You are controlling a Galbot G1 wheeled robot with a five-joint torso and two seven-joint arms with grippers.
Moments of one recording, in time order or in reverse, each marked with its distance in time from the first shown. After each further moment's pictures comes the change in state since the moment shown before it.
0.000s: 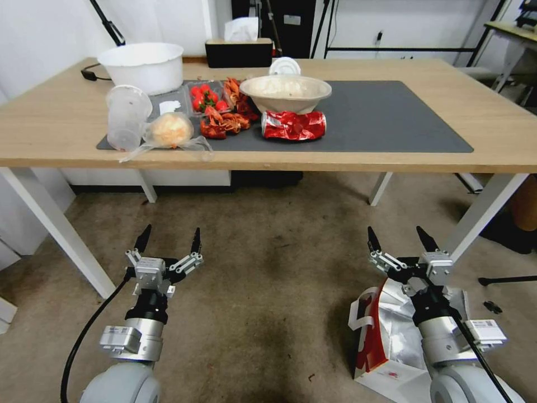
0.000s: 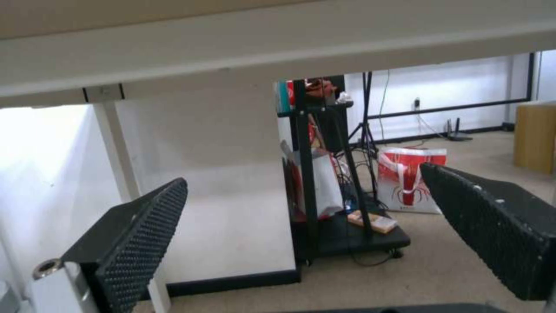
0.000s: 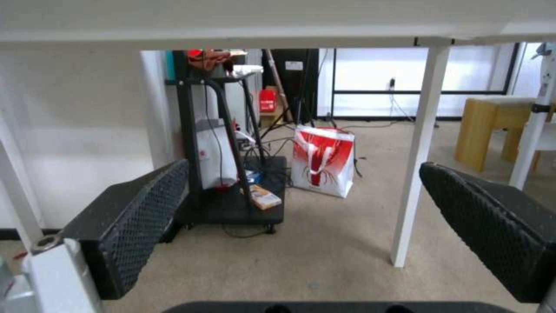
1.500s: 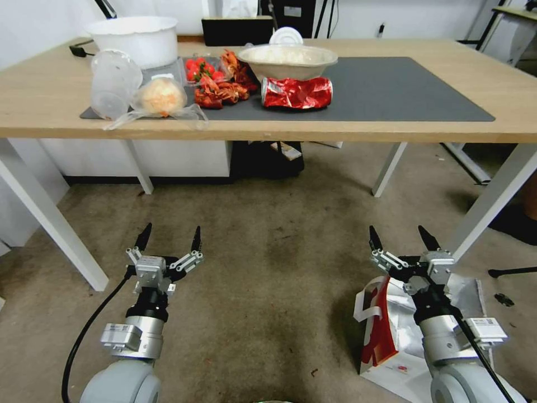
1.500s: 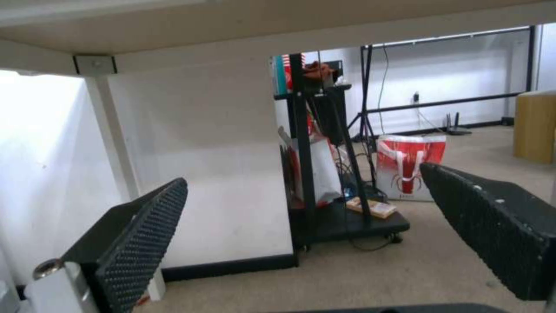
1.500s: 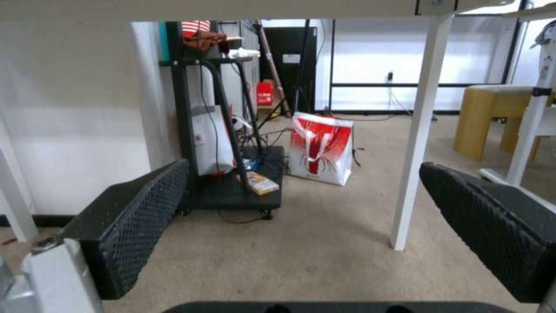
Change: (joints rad) left arm -0.006 0.001 0.005 0.001 0.002 0.003 0.000; right arm 0.005 0.000 0.000 0.003 -0.002 -0.007 0.009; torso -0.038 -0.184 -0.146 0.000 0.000
